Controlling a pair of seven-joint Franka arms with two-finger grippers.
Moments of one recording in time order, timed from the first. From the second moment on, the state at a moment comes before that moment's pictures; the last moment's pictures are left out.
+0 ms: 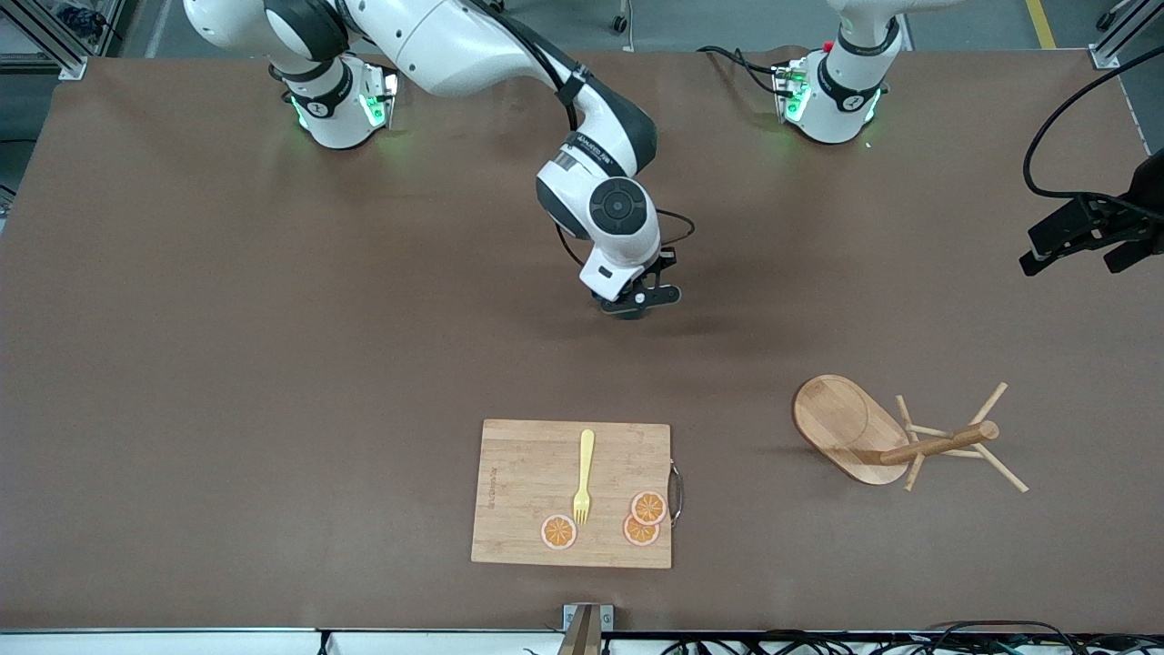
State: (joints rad) left arm 0.09 0.07 -0.11 -1.43 -0.05 1.61 -0.08; right arm 0.87 0.83 0.05 -1.25 0.26 2.07 0.67
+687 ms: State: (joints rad) left arm 0.09 0.06 -0.12 -1.43 -0.05 1.61 -0.08; right arm 0.87 0.82 0.01 -1.17 0.24 2.05 0.84
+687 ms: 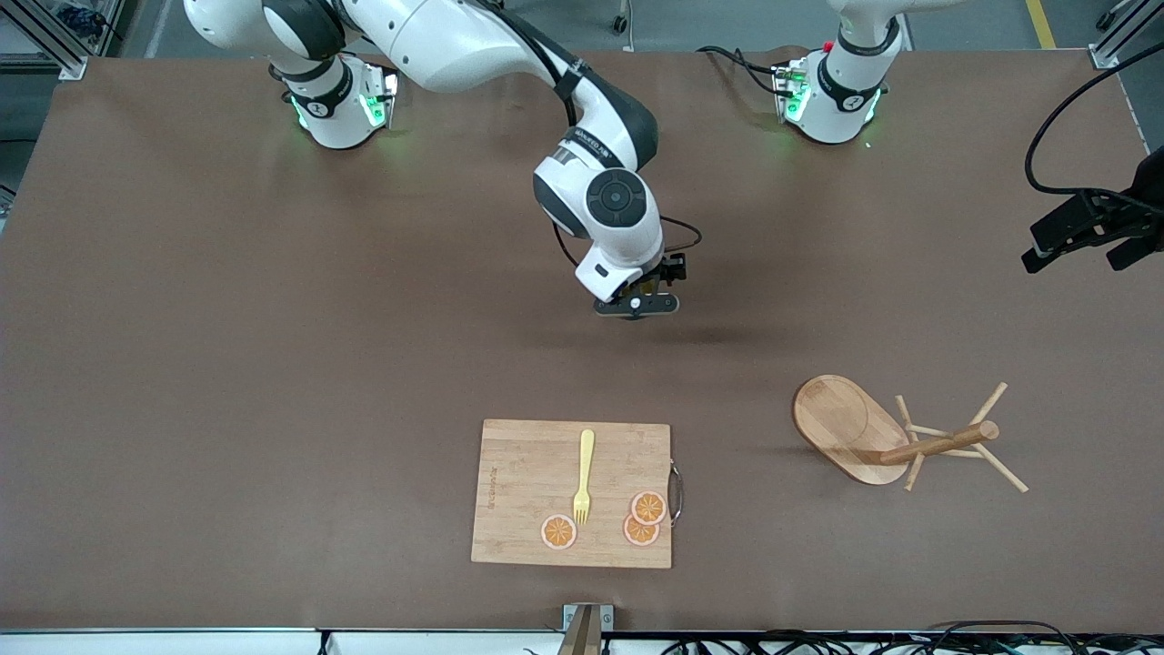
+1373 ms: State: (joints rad) left arm 0.08 0.03 -0.28 -1.42 -0.05 1.58 -0.15; right arm 0.42 0.53 -0.02 -1.13 0.09 1.68 0.63
